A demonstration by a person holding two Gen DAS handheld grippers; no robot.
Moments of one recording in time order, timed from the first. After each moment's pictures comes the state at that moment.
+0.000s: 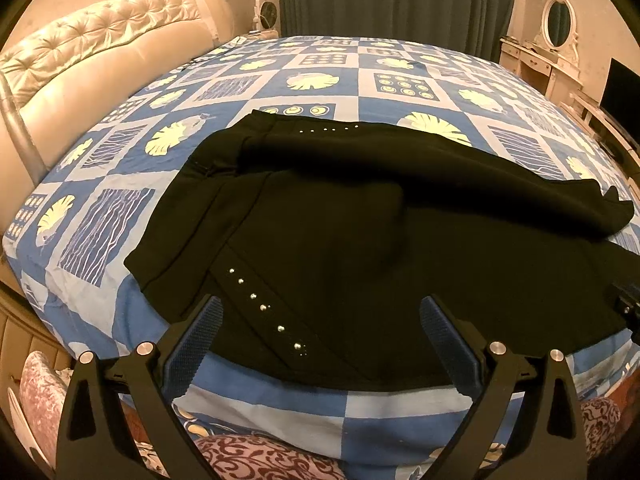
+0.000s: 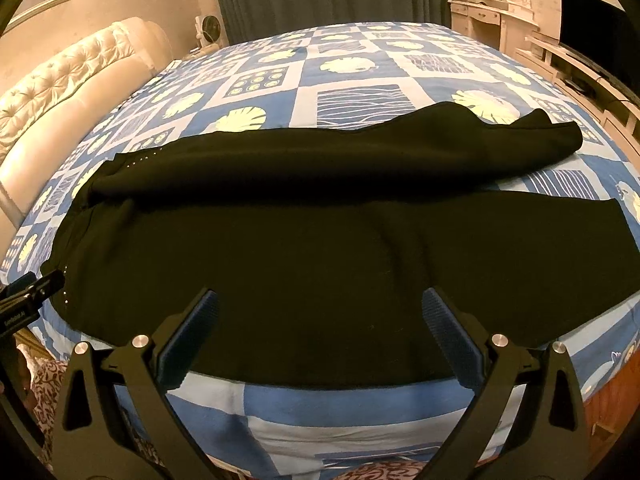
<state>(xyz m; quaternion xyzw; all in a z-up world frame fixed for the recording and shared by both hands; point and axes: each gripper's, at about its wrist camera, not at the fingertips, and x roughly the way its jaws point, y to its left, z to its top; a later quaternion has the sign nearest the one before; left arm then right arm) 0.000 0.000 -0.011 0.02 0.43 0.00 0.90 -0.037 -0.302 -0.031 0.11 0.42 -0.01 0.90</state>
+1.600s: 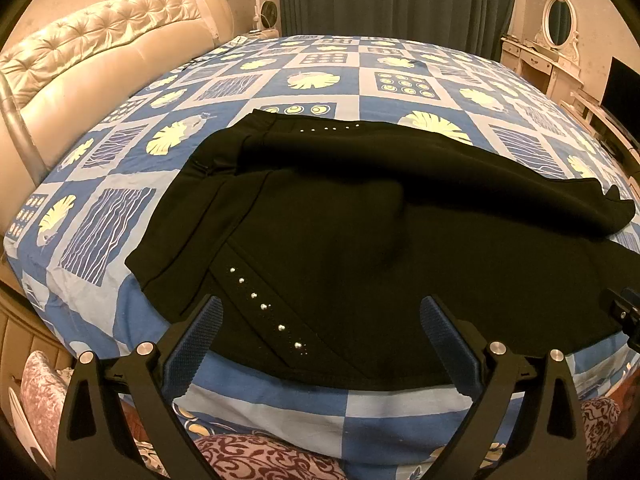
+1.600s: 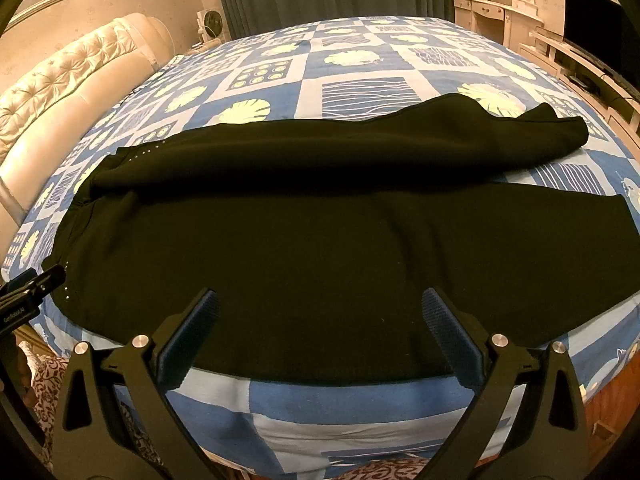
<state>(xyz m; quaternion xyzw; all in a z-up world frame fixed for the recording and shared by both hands) 0.000 -0.002 -0.011 0.02 0.43 0.00 0.90 -0.036 -0.296 -0.037 0.11 0.43 0.00 0.90</state>
